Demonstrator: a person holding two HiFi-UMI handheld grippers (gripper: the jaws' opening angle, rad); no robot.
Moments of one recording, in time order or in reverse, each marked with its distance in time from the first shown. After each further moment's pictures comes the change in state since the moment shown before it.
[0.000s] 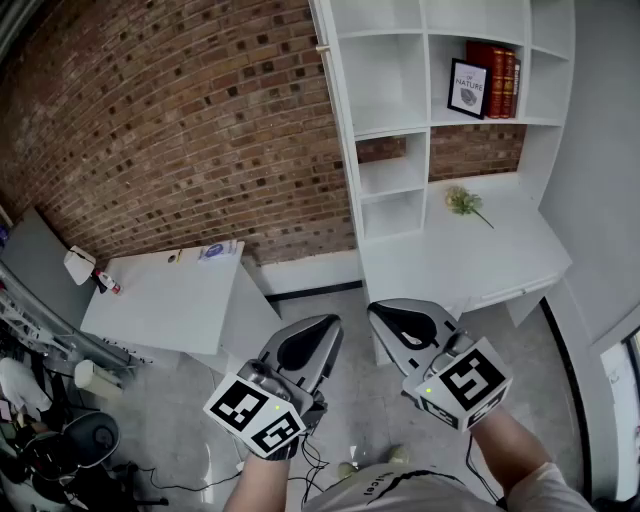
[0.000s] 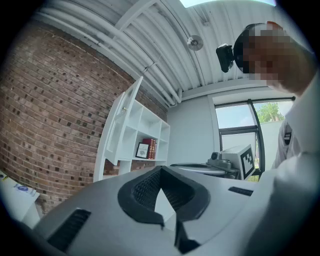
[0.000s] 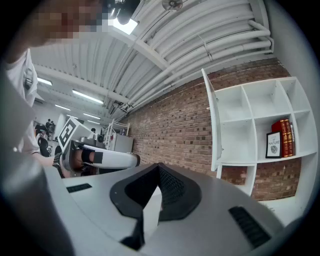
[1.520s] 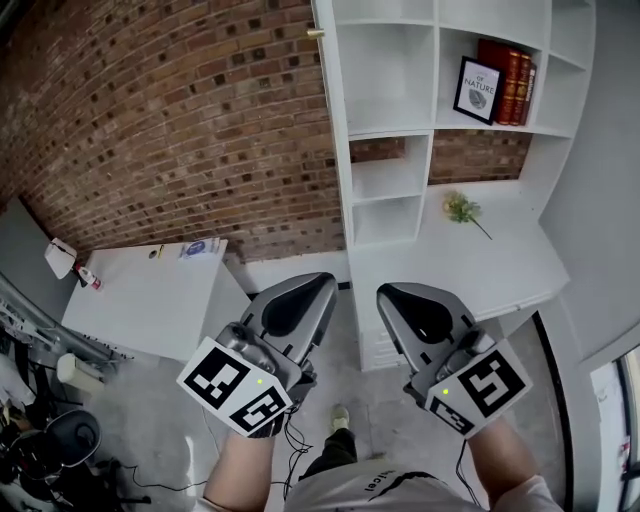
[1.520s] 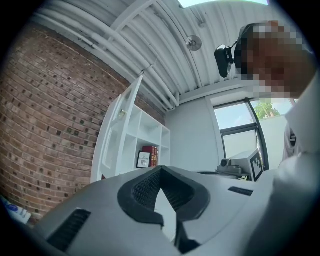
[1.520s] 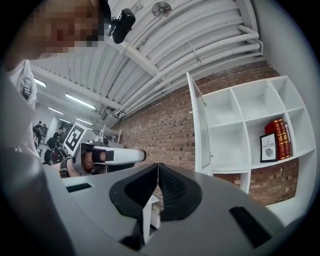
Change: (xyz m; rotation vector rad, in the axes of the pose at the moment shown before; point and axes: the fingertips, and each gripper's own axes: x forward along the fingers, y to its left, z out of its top) left arm 0.086 0.054 0.039 0.068 -0.072 -0.046; right arm 0.024 -0.083 0.013 0.034 -0.085 -0.082
